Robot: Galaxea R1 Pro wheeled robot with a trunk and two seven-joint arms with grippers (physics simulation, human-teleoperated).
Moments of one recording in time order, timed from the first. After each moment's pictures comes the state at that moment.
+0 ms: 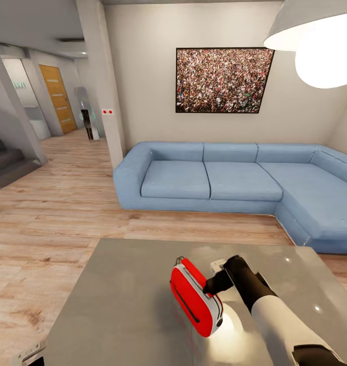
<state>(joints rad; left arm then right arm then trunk) -0.41 0.31 0.52 -0.13 0.06 -0.06 -0.16 -0.76 0.06 0.01 -0.60 0.51 0.83 0.59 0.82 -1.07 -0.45</state>
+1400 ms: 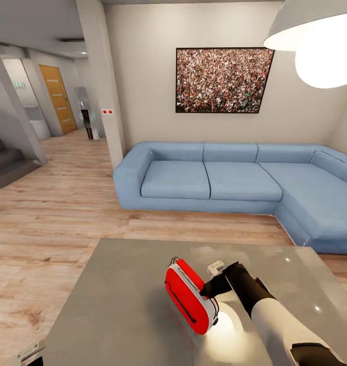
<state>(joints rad) -0.41 0.32 0.52 -0.13 0.06 -0.06 -0.16 -0.76 0.06 0.00 -0.51 0.50 0.63 0.58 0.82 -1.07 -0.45</state>
